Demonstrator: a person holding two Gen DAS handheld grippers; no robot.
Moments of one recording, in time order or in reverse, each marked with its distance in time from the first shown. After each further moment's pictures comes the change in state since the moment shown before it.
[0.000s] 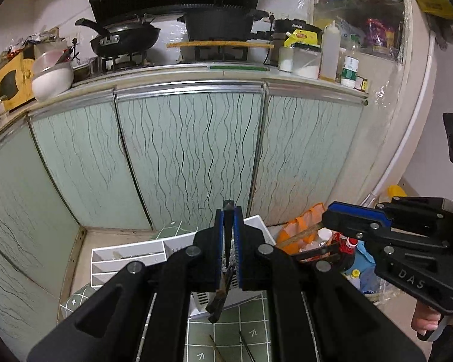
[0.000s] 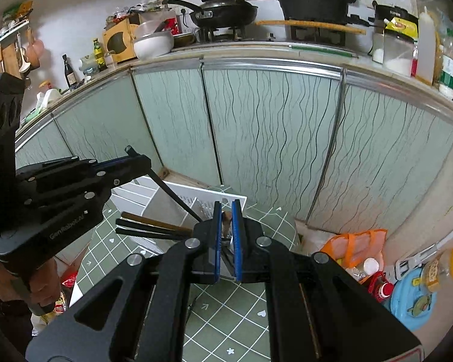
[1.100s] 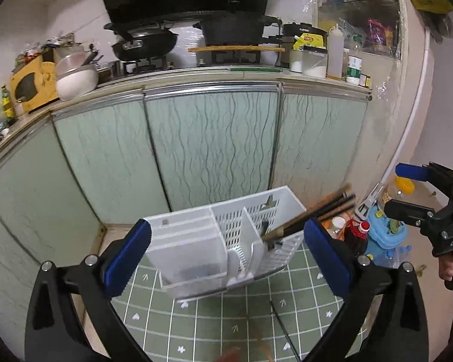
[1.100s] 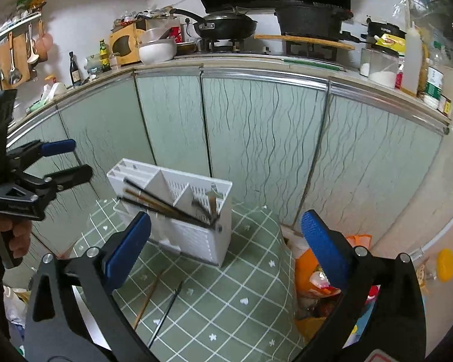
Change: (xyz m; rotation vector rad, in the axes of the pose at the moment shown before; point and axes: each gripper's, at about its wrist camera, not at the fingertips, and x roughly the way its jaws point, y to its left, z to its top) left arm -0.062 0.038 -0.046 0.022 -0.032 0.071; right arm -0.053 -0.003 -0.047 -0.059 -0.071 -0.045
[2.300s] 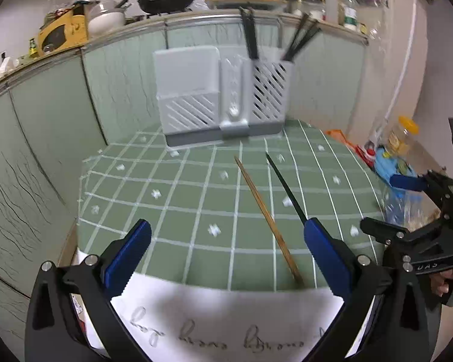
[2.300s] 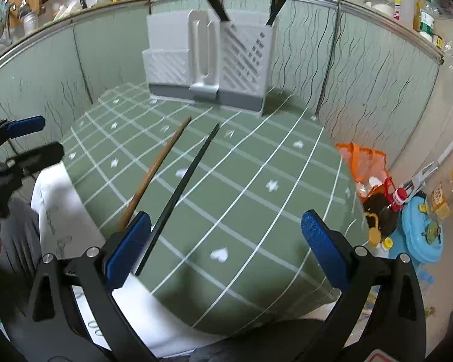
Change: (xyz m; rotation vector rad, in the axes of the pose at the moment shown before) left arm -0.036 -0.042 -0.246 -0.043 0.108 0.052; right arm 0.016 0.086 -0.253 -0.031 0.176 -0.036
